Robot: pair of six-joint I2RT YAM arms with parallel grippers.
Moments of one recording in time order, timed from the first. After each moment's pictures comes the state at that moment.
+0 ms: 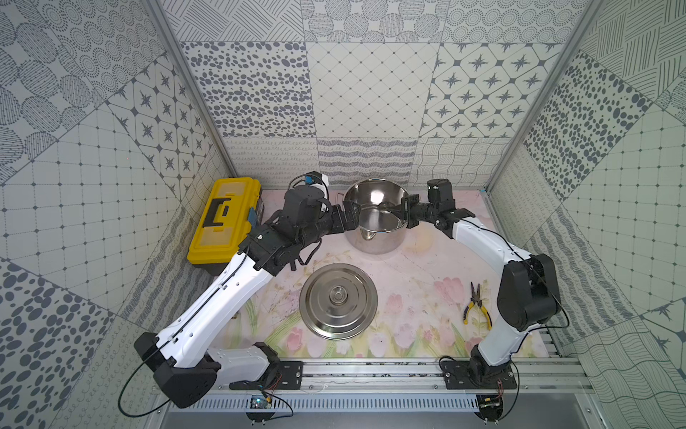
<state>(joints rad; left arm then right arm) -0.63 1.28 1.53 -0.68 -0.10 -0.60 0.31 1.71 1.34 -0.17 -0.60 1.72</state>
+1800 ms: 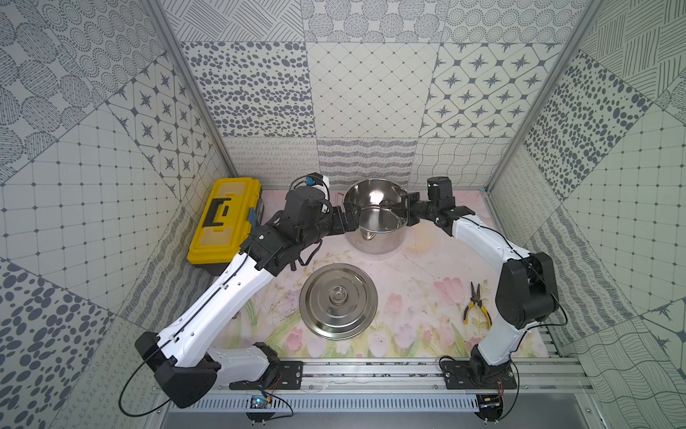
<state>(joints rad) -0.63 1.27 1.51 -0.68 -0.10 -0.60 0.30 1.73 1.38 -0.20 -0.58 1.71</state>
